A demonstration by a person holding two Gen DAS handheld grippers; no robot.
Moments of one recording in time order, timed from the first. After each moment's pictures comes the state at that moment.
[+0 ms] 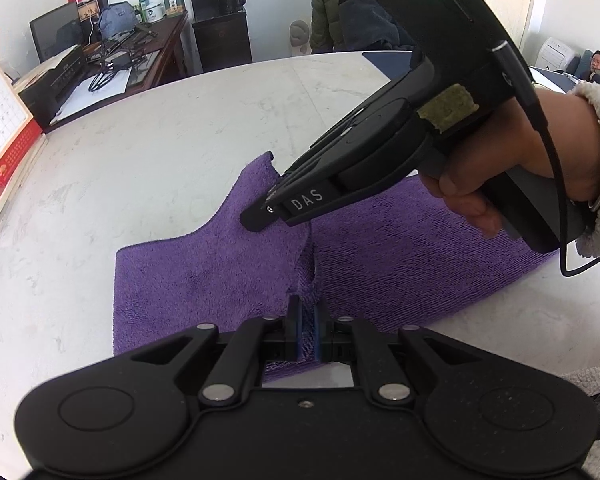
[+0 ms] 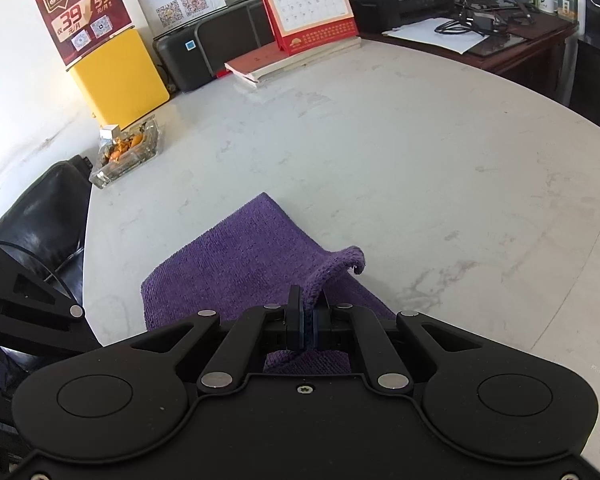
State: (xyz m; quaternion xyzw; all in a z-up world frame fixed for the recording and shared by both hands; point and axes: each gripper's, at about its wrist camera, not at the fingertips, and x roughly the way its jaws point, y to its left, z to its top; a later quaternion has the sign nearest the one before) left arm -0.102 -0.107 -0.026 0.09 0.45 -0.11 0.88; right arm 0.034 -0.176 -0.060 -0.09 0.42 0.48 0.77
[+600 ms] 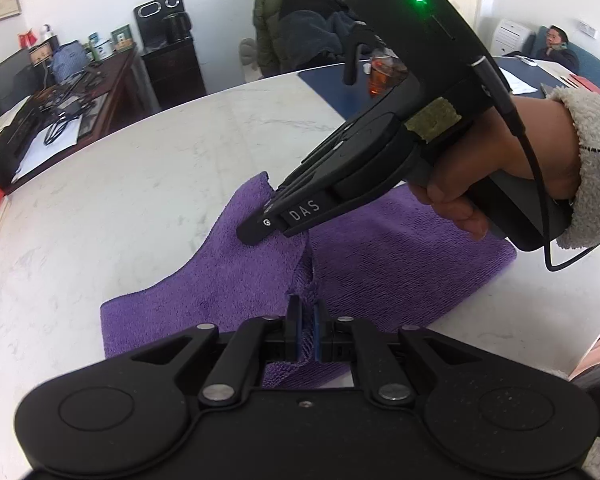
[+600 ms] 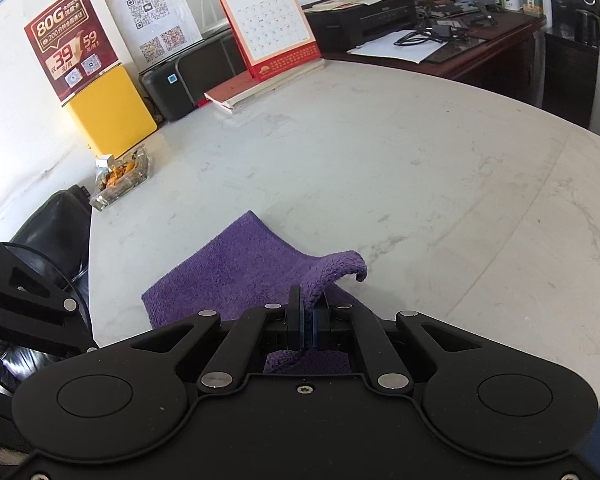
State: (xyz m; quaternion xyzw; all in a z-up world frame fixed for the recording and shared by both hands) left arm -0.093 -0.167 -0.012 0.14 0.43 -0.18 0.87; right arm 0.043 -0.256 -0.047 -0.05 0.42 0.45 0.79
